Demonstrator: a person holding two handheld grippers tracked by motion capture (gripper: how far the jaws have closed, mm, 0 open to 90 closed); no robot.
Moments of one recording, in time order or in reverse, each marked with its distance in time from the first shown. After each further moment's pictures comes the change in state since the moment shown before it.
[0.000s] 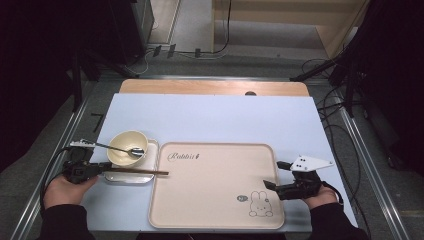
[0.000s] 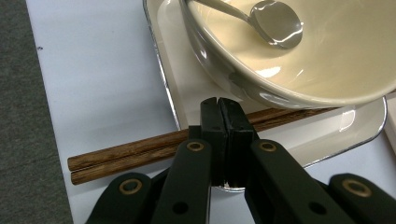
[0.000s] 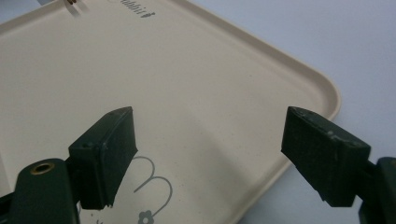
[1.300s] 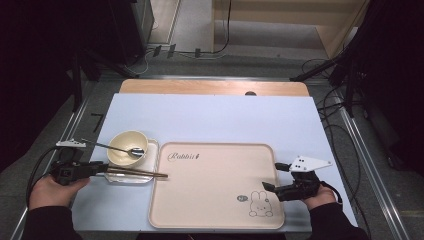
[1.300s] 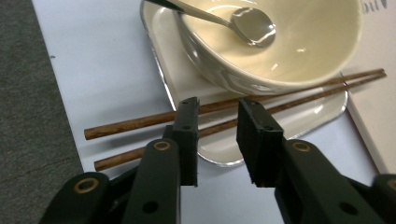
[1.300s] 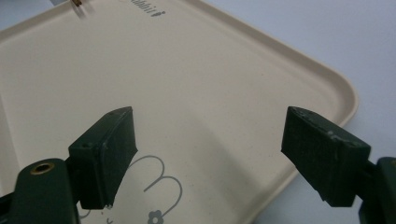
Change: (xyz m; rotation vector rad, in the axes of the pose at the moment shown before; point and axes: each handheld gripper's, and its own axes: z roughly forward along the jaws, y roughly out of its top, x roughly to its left) left arm 0.006 -0.001 -0.028 -0.005 -0.070 0.058; right arm 0.000 -0.001 0.003 0.011 0.037 0.006
